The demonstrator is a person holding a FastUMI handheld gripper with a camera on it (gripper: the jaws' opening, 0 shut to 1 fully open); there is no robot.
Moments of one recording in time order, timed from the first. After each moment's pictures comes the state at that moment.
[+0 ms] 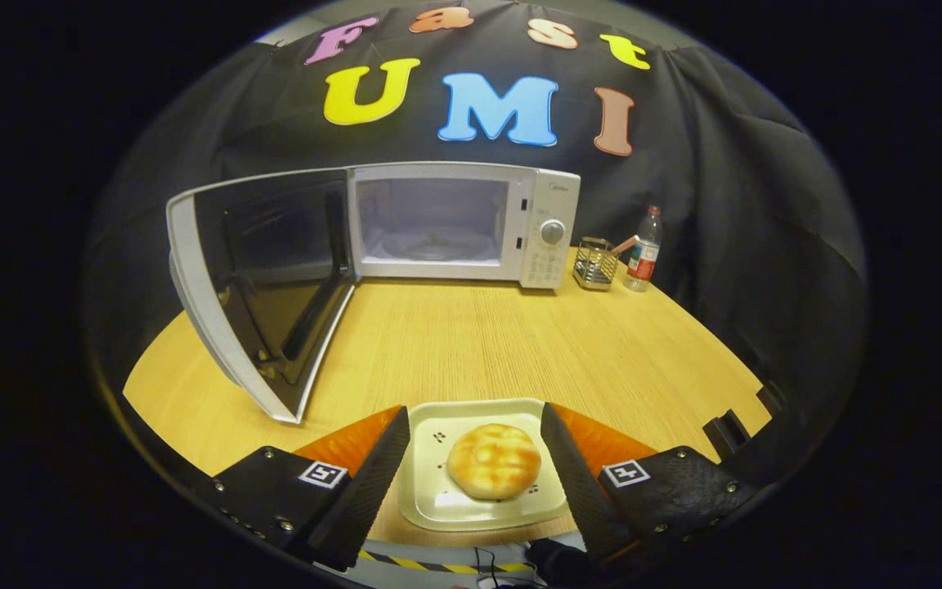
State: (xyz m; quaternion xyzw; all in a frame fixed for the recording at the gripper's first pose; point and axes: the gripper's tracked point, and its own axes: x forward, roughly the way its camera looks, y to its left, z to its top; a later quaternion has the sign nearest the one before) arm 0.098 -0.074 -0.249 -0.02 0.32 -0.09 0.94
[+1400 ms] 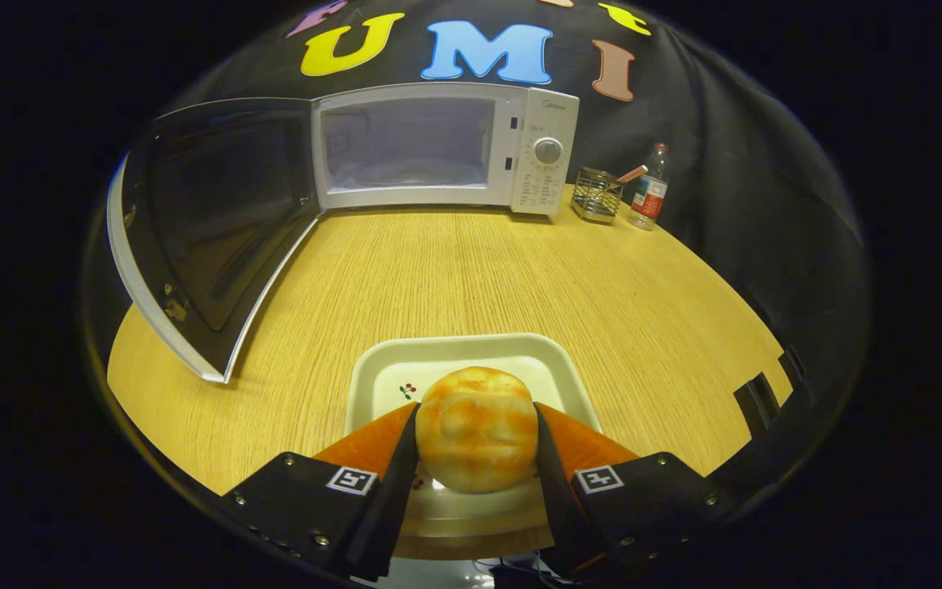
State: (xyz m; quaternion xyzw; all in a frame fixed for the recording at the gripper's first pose) arm 0.103 -0.087 -0.319 -0.01 0.40 -0.11 0.91
